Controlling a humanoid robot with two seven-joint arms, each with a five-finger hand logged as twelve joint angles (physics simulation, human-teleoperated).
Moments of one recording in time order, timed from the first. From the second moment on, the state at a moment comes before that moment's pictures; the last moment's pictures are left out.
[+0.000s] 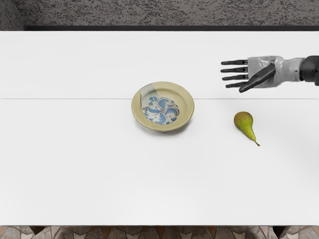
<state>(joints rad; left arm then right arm) -0.02 0.00 -0.17 -0.14 -0.06 -0.15 0.12 1.16 -0.65 0.29 0.78 0.26 0.61 -0.59</state>
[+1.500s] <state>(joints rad) -0.02 0.00 -0.17 -0.14 -0.06 -0.15 0.12 1.19 -0.79 0.13 1.53 -0.31 -0.56 -0.61</state>
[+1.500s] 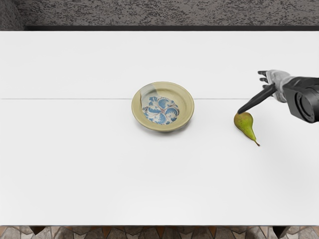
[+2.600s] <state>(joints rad) -0.02 0.00 -0.17 -0.14 -0.06 -0.15 0.12 1.08 -0.66 0.05 1.50 -0.55 -0.61 -0.61</state>
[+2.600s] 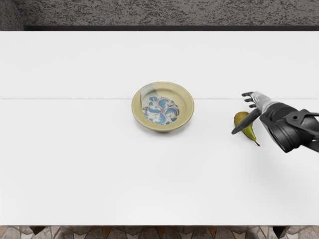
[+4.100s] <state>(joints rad) -0.02 0.00 -0.17 -0.14 -0.06 -0.15 0.12 1.00 -0.66 0.06 1.49 -0.65 -0.60 -0.60</state>
